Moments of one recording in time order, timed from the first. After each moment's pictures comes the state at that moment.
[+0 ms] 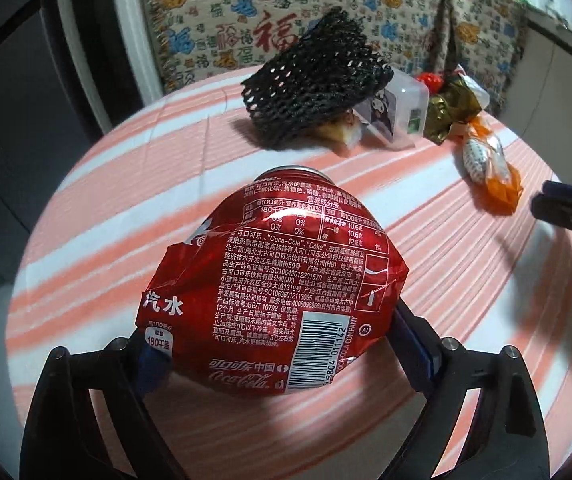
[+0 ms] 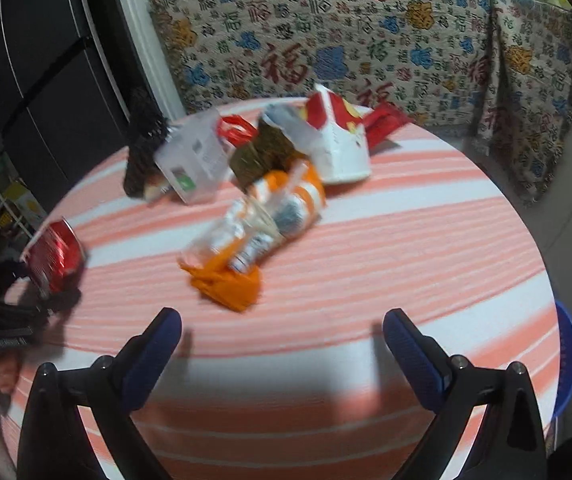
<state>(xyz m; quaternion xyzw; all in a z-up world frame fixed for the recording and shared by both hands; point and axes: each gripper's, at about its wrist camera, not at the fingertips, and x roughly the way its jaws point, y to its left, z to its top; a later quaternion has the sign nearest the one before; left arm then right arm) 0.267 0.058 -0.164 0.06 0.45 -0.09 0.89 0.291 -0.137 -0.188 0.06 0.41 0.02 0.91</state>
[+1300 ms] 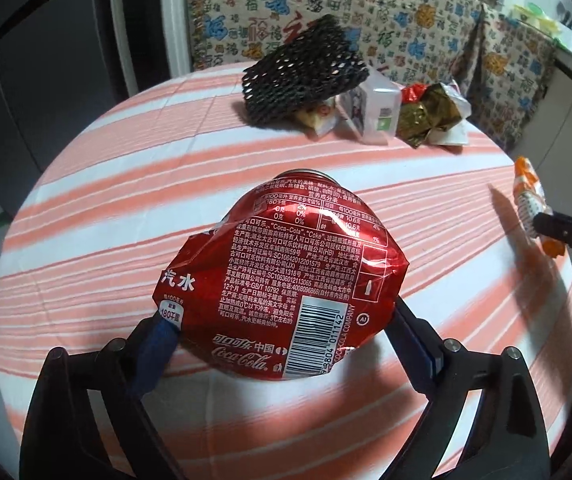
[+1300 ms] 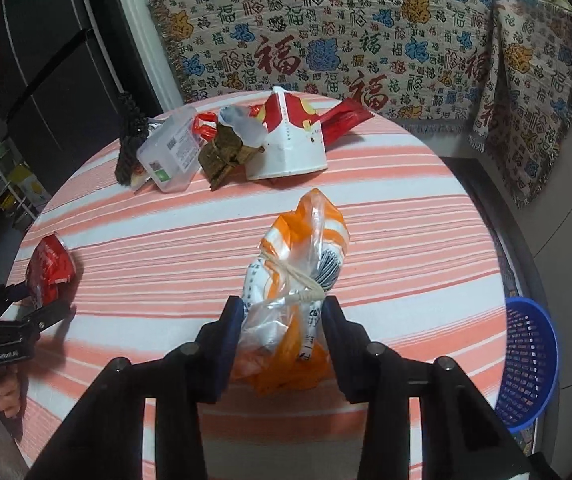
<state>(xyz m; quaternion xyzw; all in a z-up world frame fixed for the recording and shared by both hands) 0.215 0.026 -0.153 0.00 0.45 -0.06 0.89 0.274 -0.184 -0.174 0.04 0.43 0.04 0.90</state>
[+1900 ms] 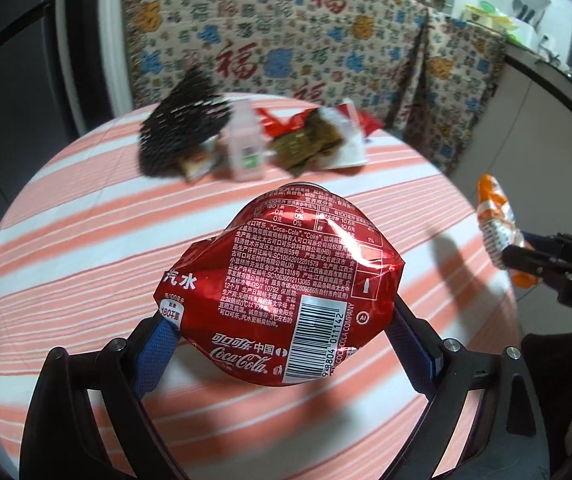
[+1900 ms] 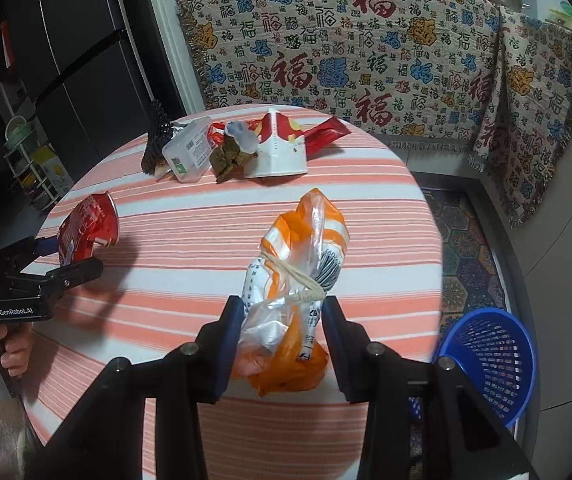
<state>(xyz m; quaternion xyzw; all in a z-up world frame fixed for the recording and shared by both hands) 0.203 -0.069 -0.113 0.00 0.42 -0.13 0.90 0.222 -0.229 -0.145 0.01 0.42 0.08 0.91</state>
